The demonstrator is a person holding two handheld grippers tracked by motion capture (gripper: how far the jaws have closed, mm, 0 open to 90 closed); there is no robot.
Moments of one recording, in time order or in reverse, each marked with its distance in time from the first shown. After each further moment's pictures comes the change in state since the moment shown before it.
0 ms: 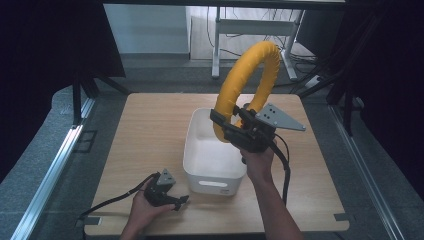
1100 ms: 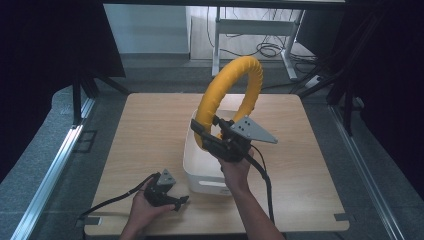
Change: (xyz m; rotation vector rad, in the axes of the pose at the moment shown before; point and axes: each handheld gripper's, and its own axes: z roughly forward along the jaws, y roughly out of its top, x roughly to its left) left arm 0.001 0.000 0.000 0.010 -0.007 0.015; right arm 0.031 -0.038 0.028 -0.012 -0.019 0.048
